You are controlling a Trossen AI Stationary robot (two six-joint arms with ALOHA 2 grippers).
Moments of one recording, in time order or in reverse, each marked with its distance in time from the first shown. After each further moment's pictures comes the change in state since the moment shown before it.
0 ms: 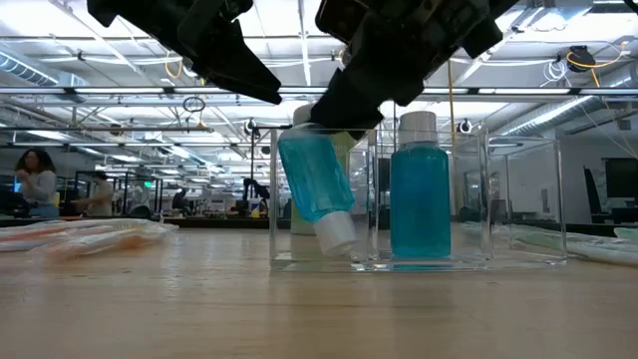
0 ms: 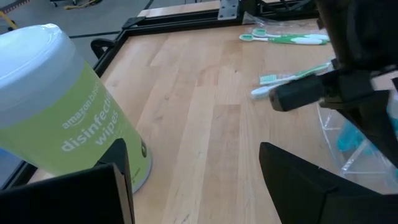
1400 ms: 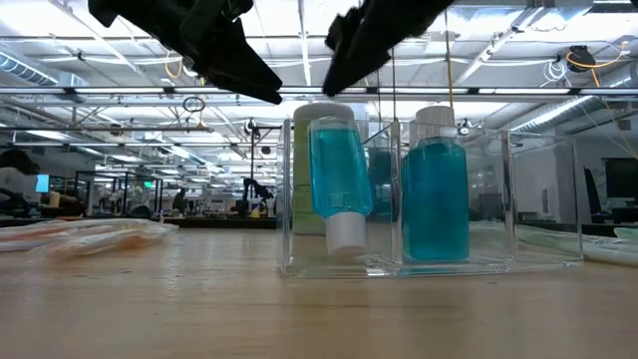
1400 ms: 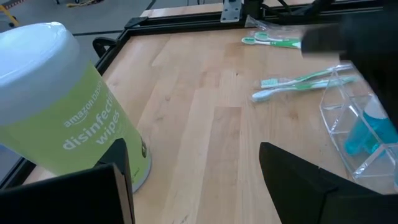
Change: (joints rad) left arm 0.003 0.000 0.000 0.008 -0.001 -0.023; right arm 0.090 0.040 0.376 -0.660 0.161 -0.100
